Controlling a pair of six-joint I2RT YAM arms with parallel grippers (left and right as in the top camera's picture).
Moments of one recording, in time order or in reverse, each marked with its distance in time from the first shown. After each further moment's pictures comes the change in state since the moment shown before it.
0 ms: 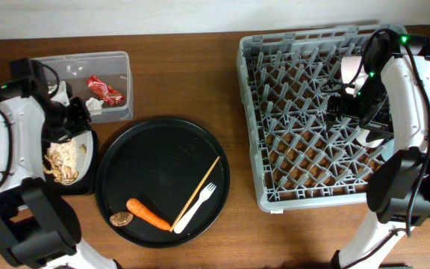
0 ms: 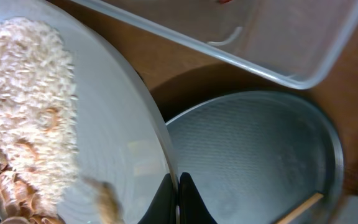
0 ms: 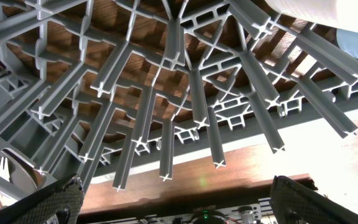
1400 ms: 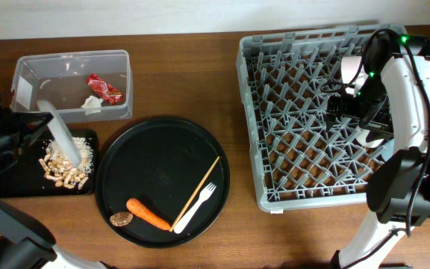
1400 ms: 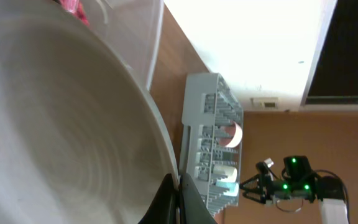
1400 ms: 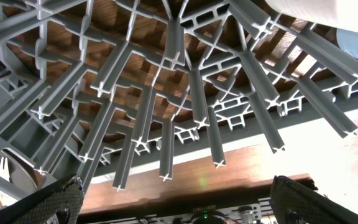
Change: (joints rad) left arm 0.441 0.000 0.001 -0.118 0.874 0.284; right arm 0.000 0.000 0.000 0.000 0.000 0.001
